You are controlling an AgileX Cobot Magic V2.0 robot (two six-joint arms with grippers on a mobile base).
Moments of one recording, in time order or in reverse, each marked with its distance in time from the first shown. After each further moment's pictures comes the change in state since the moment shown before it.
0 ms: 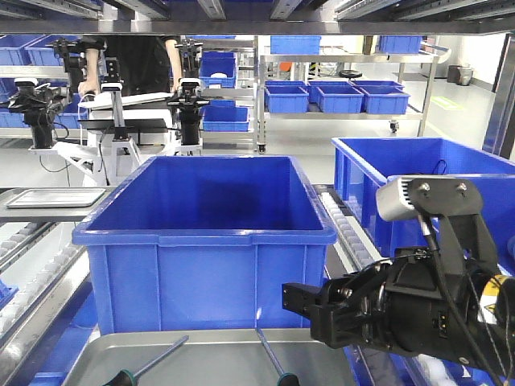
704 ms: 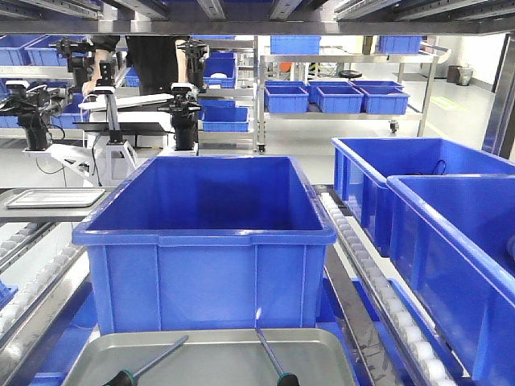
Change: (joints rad) left arm 0.000 0.000 0.000 0.000 0.000 0.000; right arm -0.126 -0.615 0.628 -0.022 -0.082 -0.002
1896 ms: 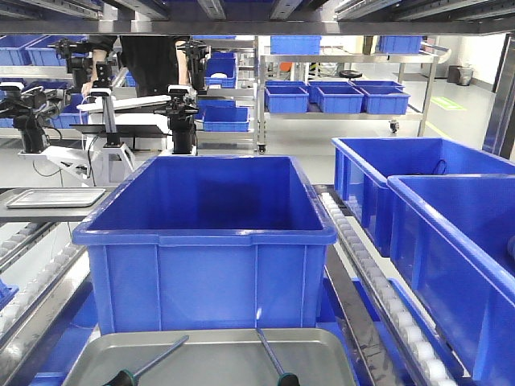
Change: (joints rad) left arm 0.000 0.000 0.000 0.000 0.001 0.000; right arm -0.418 -0.521 0.405 -0.267 -0.202 0.053
